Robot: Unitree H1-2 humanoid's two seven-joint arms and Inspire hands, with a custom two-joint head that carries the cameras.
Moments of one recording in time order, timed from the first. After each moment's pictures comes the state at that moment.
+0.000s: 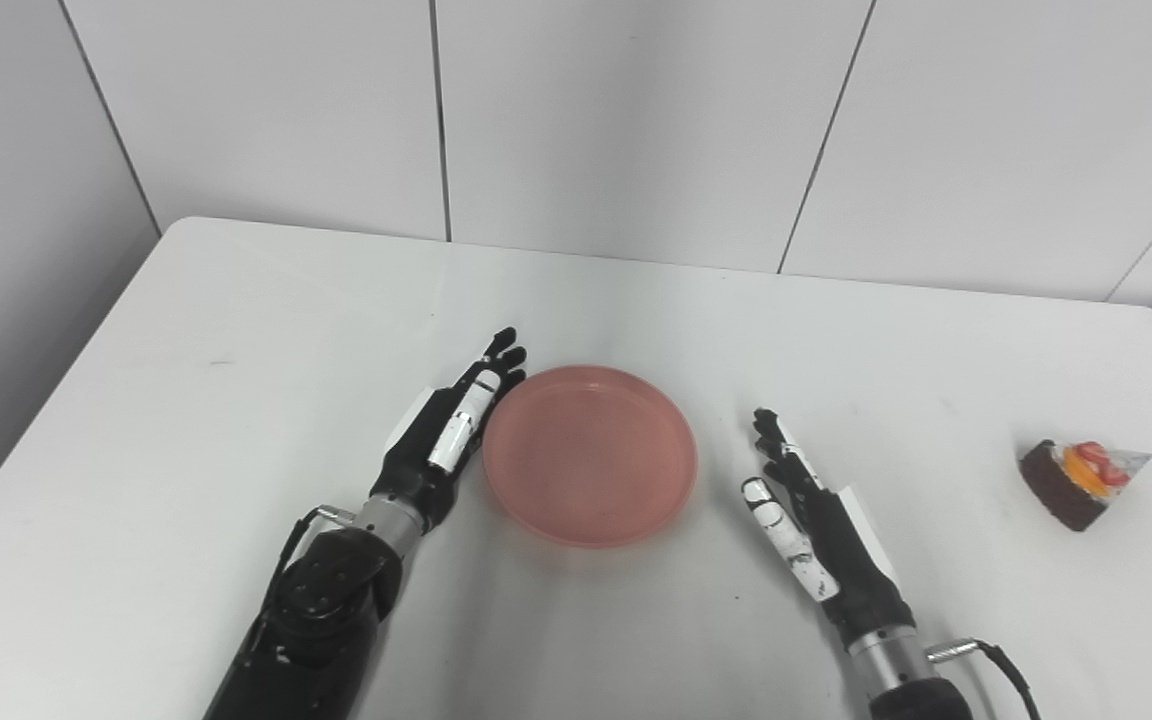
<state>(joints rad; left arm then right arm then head) -0.30 0.13 -0.16 0.07 -0.18 0.21 -0.12 -0.12 -0.16 0.15 -0.05 -0.25 0.00 0.10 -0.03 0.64</state>
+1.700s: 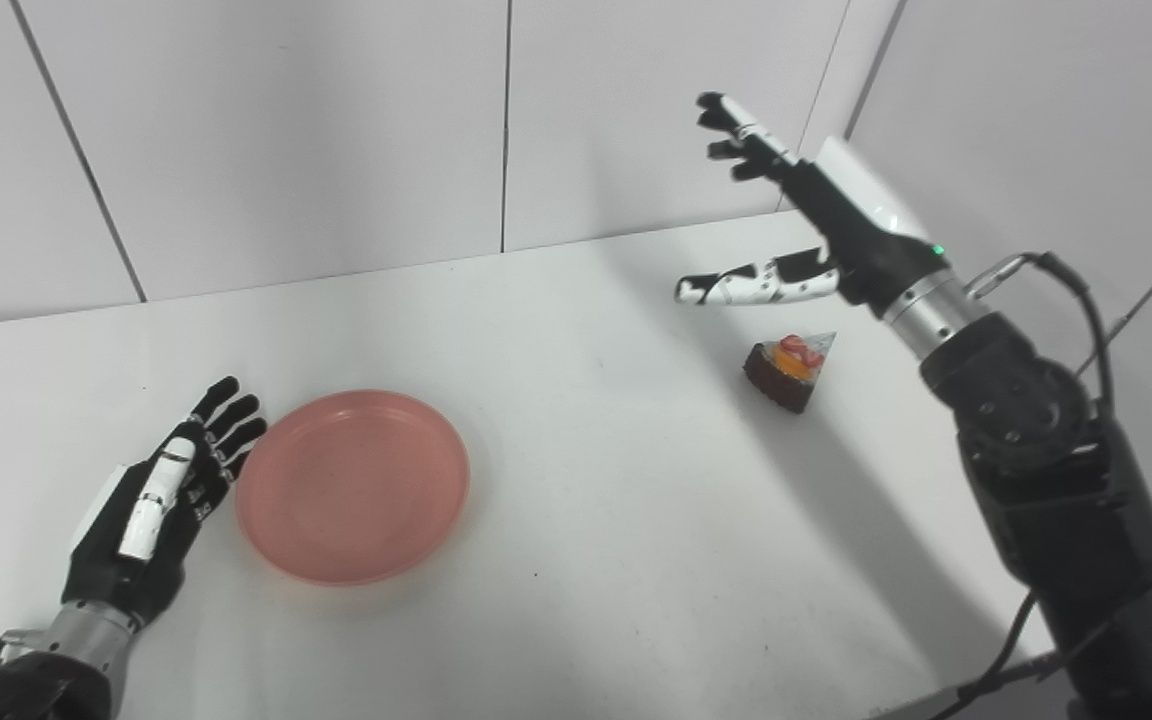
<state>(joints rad) -0.35 0.21 -0.04 0.29 -0.27 0.04 -0.39 -0.38 -0.70 -0.18 -0.40 -0.28 0.28 0.37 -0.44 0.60</state>
